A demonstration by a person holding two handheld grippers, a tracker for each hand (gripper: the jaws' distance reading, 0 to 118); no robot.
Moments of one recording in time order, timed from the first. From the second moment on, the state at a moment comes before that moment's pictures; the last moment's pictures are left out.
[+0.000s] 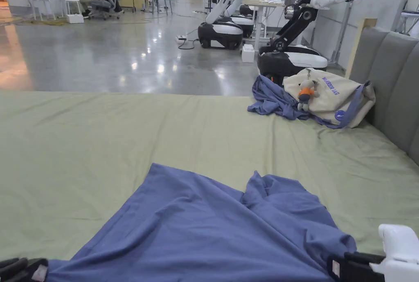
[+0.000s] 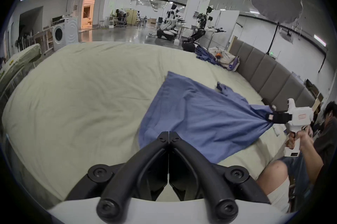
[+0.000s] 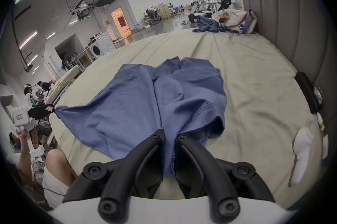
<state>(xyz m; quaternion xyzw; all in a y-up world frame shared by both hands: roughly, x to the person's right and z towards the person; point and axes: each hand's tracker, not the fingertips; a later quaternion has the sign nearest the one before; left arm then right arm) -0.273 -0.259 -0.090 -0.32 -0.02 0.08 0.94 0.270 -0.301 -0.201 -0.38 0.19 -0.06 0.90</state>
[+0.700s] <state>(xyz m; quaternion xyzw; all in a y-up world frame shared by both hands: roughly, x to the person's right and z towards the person) -0.270 -0.205 -0.036 -0.01 0.05 -0.04 1.00 0.237 -0.203 -0.095 -0.04 0.07 0.00 1.00</state>
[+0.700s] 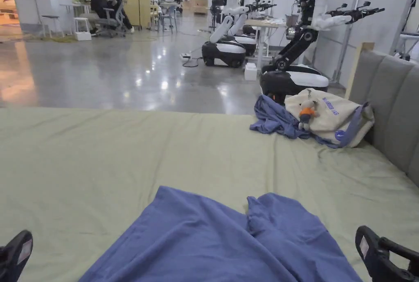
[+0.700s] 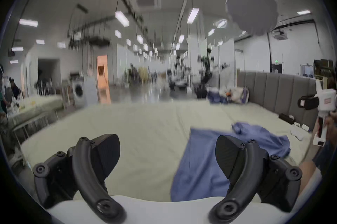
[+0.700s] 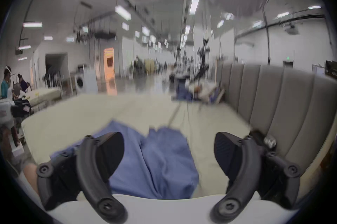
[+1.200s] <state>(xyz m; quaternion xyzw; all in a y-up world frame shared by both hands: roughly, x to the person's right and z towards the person) -0.261 -0.249 -0.005 -0.04 0.03 0.01 1.00 0.184 -0.239 -0.020 -0.02 0.06 0.03 1.00</state>
